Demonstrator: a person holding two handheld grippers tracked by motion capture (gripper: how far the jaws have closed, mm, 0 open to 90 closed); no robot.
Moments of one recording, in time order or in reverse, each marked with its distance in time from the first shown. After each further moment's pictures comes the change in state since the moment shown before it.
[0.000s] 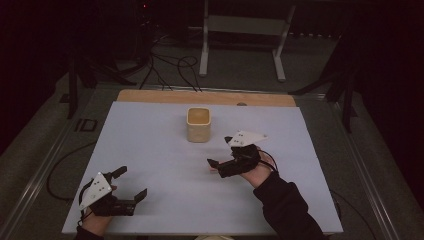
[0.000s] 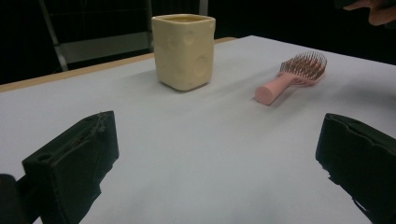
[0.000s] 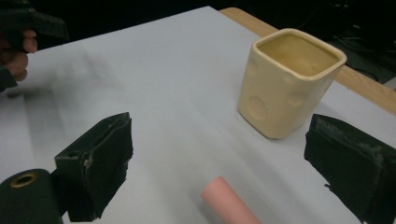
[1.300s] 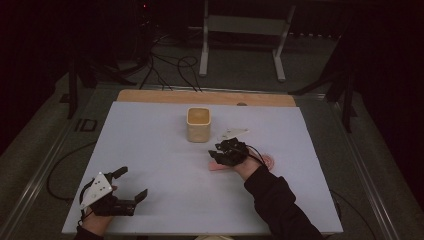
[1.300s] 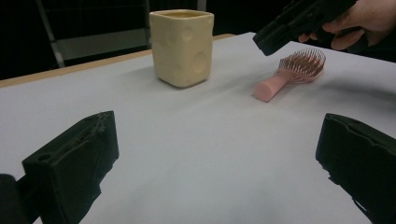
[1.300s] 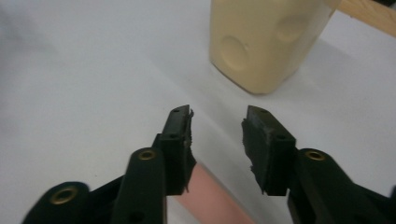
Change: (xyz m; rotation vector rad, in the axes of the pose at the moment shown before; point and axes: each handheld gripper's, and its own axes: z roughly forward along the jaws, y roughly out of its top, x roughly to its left) left arm 0.000 -0.001 0.001 0.010 -0.008 -0.002; right arm -0.022 -0.021 0.057 0.198 -0.083 0.095
